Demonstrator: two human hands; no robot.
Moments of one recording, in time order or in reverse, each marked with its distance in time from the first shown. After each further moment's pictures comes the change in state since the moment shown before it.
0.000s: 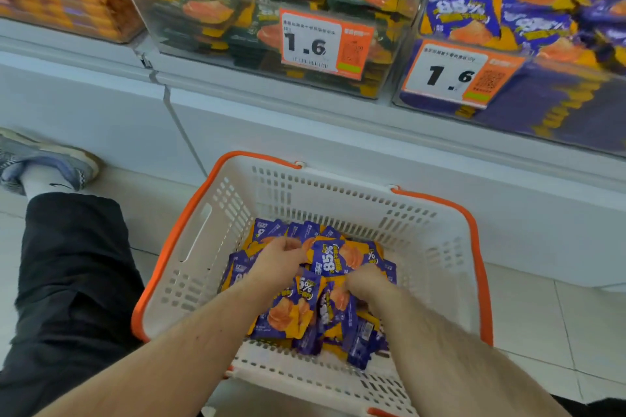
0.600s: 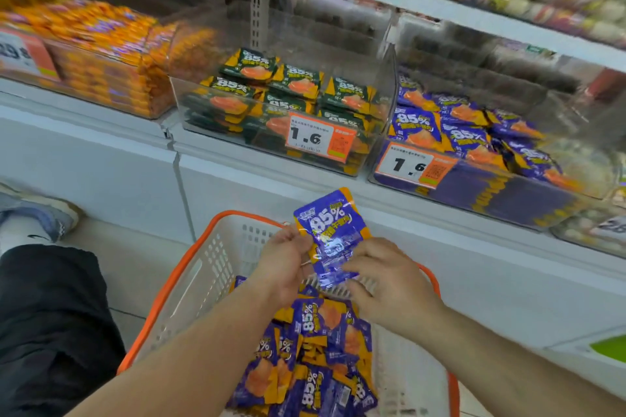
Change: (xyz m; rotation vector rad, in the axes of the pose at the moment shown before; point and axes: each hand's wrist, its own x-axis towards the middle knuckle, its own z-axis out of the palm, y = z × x) left_hand -0.018 0.086 -0.002 -0.727 -0.204 0.322; right_hand -0.148 -0.062 -0.101 -0.570 0.742 -1.402
